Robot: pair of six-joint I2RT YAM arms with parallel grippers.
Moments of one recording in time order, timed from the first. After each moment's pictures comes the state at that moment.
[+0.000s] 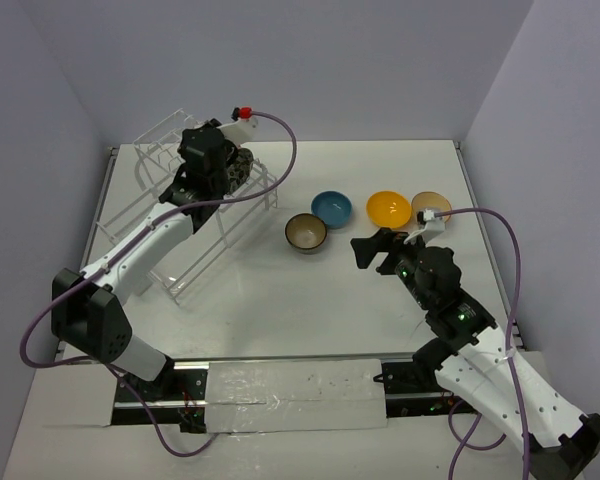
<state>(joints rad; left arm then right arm) -0.49 1.53 1.35 0.07 -0.74 0.88 0.57 0.56 0.56 -0.21 0.21 0.54</state>
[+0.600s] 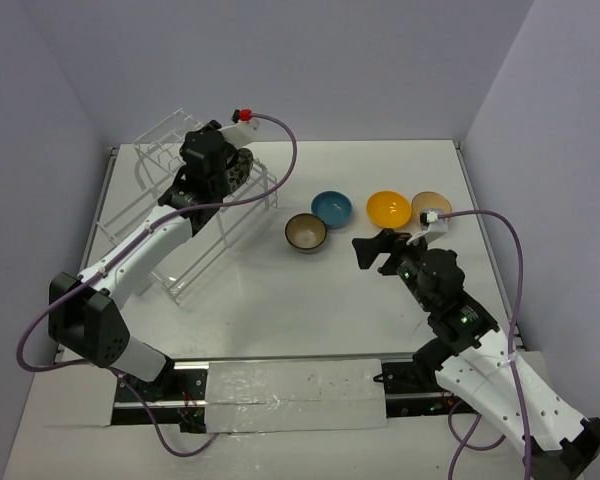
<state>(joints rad) -0.51 1.51 1.33 0.06 -0.72 0.85 0.57 0.54 0.56 -0.21 0.21 0.54</state>
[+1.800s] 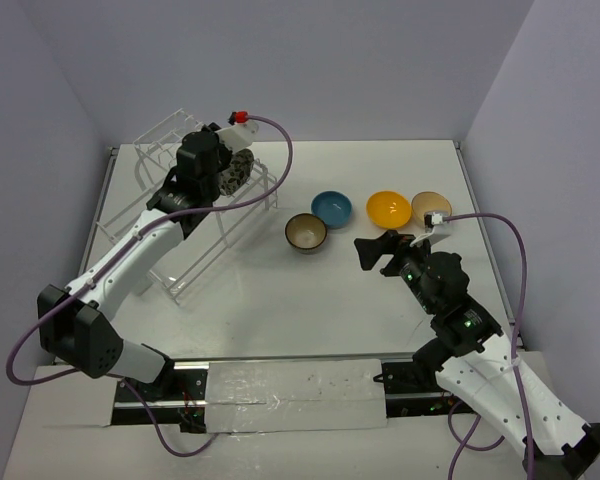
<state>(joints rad) -0.50 1.44 1.33 -0.04 -0.57 0.78 0.57 0.50 0.55 -0.22 0.21 0.54</state>
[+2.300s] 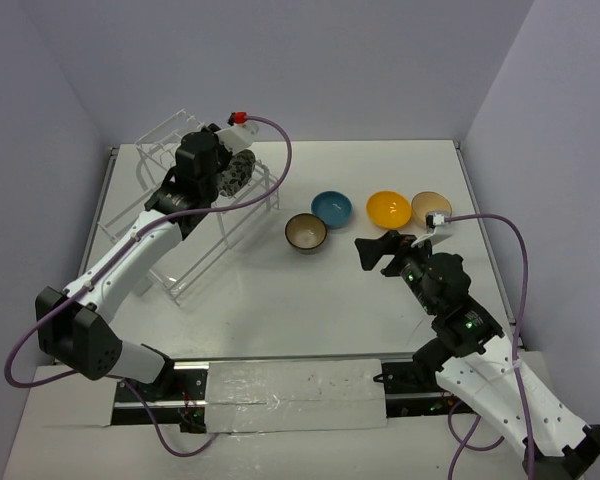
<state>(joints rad) -0.50 1.43 1.33 -0.07 -0.53 0.74 0.57 0.49 0.55 -0.22 0.21 0.54</state>
